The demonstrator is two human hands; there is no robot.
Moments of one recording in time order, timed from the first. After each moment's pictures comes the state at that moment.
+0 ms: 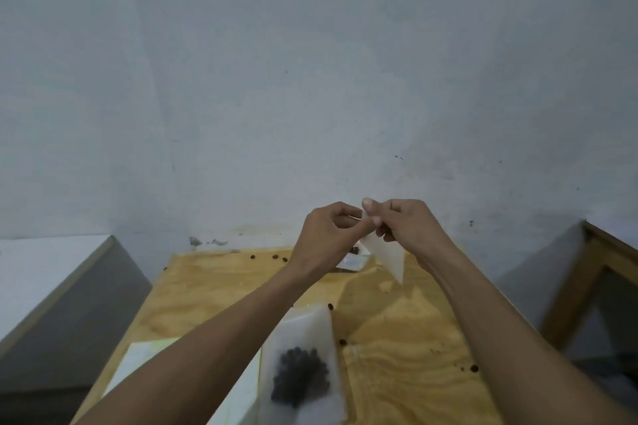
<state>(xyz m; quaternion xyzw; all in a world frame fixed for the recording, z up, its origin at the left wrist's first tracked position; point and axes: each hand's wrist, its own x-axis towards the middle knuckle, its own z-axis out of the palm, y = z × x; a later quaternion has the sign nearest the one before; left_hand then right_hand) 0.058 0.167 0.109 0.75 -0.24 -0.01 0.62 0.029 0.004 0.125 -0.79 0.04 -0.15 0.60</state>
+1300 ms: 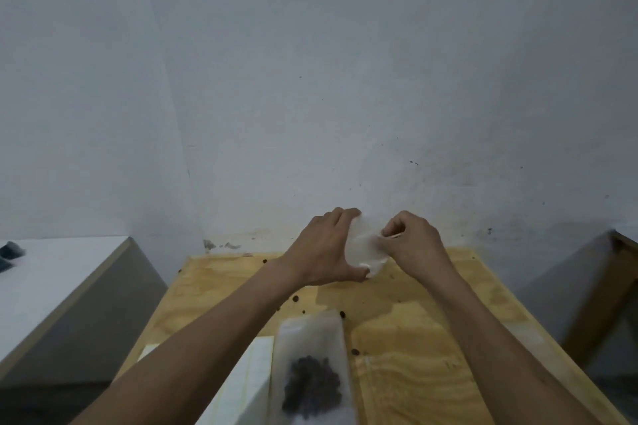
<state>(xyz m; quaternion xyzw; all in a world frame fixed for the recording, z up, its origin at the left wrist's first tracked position) 0.095 0.192 0.095 0.89 -0.40 0.13 0.18 0.037 0.015 0.102 -0.88 0.09 -0.20 0.42</state>
